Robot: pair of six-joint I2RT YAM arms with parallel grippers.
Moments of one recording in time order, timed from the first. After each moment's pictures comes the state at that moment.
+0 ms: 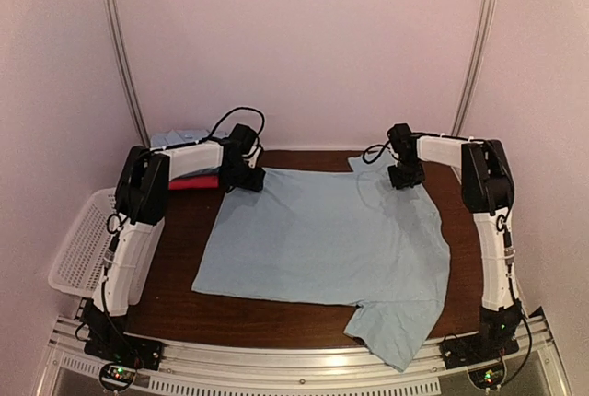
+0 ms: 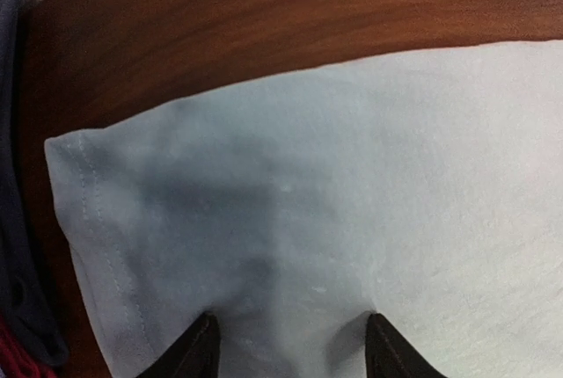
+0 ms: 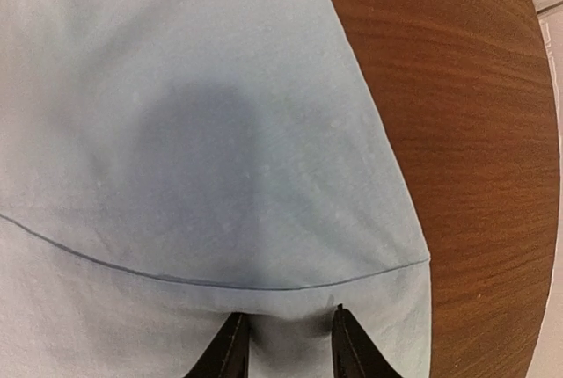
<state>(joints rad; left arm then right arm) -0.47 2.47 2.03 -0.58 -0.04 -0.11 0.22 2.35 1.88 -0.67 0.34 0.10</state>
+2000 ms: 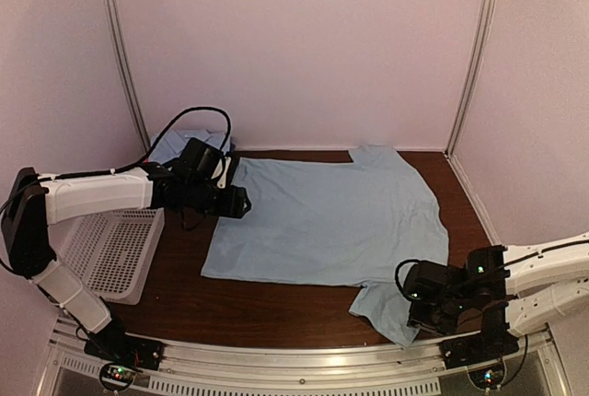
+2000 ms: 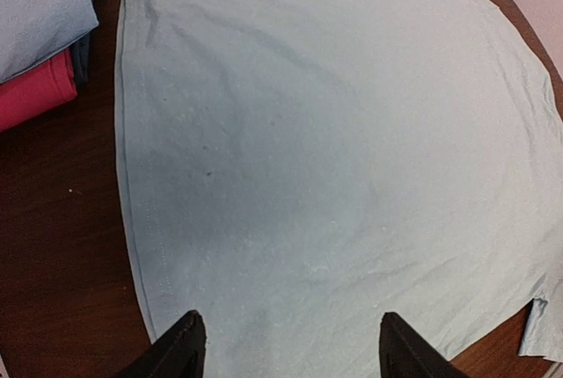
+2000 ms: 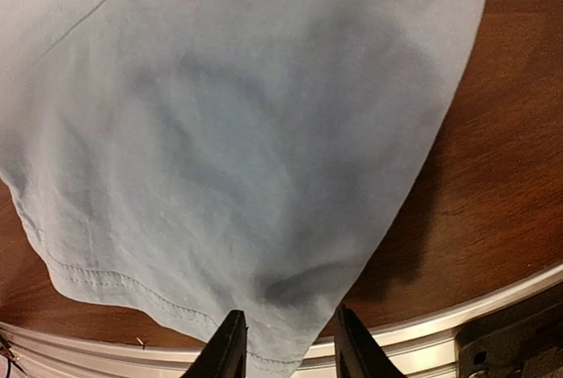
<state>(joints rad) -0.66 1.54 1.06 -0.33 -0.05 -0.40 1.19 1.04 0.50 -0.84 0.07 1.61</state>
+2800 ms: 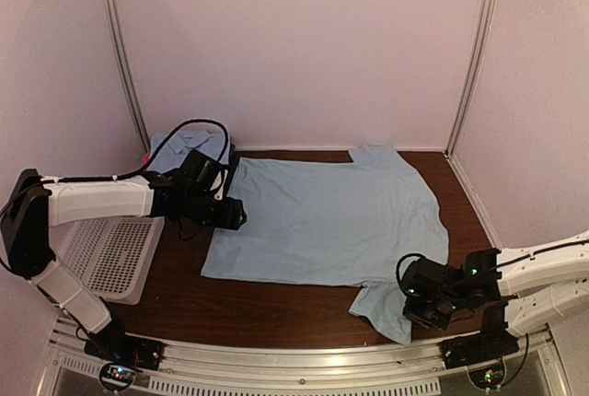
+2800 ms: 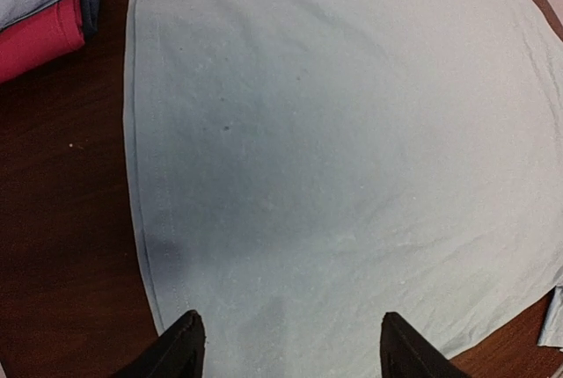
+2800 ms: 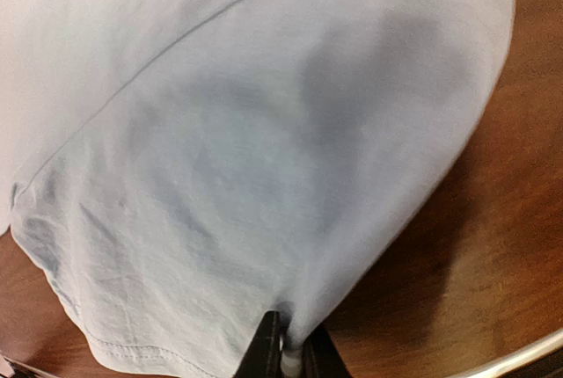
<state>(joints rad) -0.66 1.54 0.99 -0.33 -0.06 -0.43 1.13 1.08 0.44 -0.69 0.16 1.67</state>
